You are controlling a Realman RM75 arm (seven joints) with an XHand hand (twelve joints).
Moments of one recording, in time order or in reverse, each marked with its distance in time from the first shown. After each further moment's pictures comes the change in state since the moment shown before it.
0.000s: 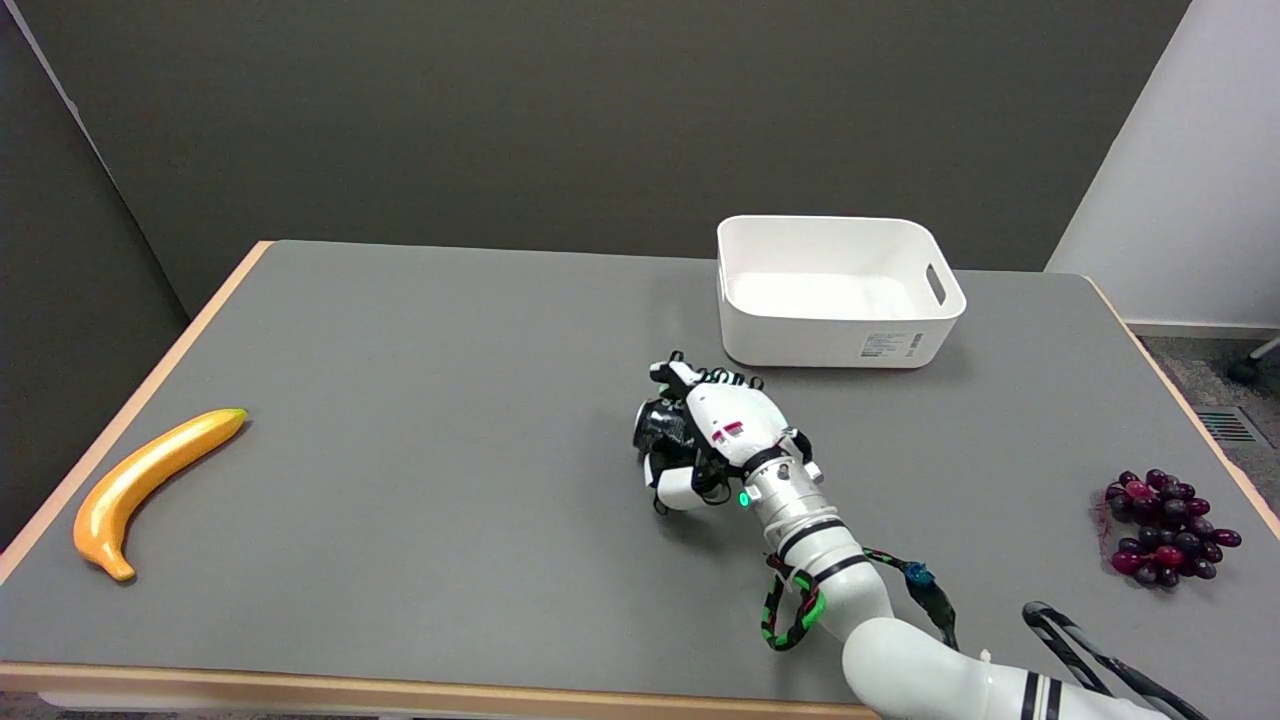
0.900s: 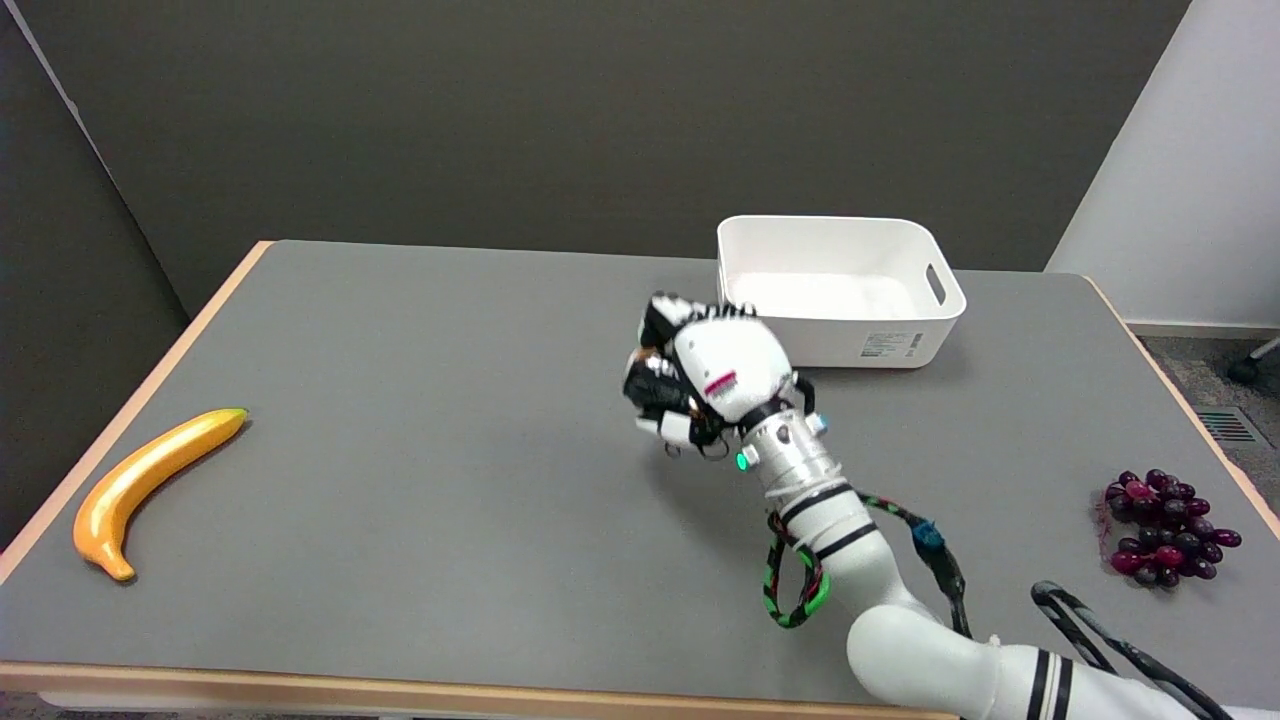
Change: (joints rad) arm 0.016 0.022 0.042 0.074 -0.268 0.008 -0.004
